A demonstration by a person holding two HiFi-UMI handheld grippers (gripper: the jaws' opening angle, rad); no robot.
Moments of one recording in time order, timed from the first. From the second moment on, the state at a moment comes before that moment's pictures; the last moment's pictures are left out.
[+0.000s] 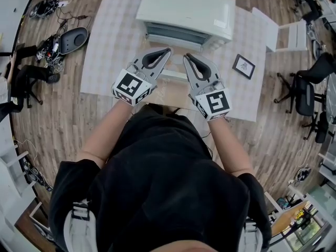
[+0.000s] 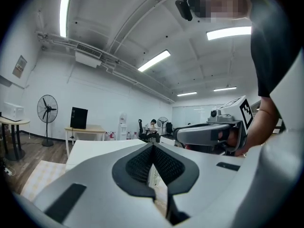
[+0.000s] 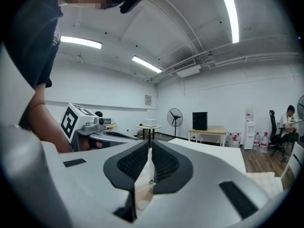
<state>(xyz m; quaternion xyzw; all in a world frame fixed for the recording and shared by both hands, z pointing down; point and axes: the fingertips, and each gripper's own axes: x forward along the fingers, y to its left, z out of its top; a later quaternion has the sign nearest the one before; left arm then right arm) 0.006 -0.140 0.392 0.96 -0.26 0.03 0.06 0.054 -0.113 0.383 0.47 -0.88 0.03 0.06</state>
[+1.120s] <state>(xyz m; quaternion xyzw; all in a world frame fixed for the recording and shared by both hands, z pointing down) 0.021 -0.131 0.359 0.97 -0.24 0.00 0.04 0.072 -0.116 0.371 0.48 -0.88 0.02 0.02</state>
